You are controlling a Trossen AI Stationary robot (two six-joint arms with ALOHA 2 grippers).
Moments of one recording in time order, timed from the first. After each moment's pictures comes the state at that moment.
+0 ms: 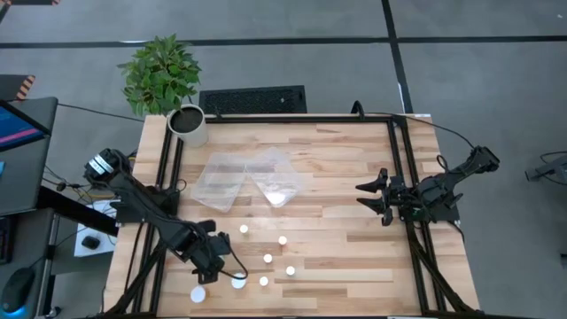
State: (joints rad) left arm -0.70 1.49 0.94 -0.77 -0.08 -0.88; right arm 0.49 0.08 0.02 0.06 0.63 0.26
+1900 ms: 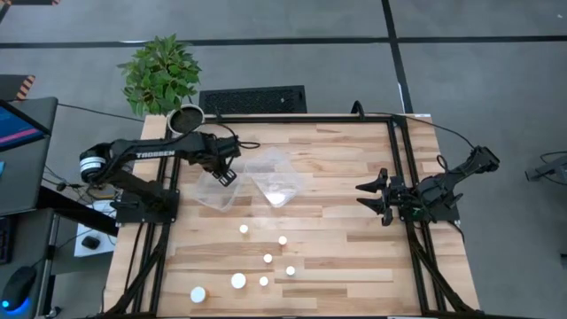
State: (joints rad) left arm 0.37 1.39 0.94 -1.02 -0.23 -0.43; right arm 0.49 0.08 0.02 0.06 0.63 0.26
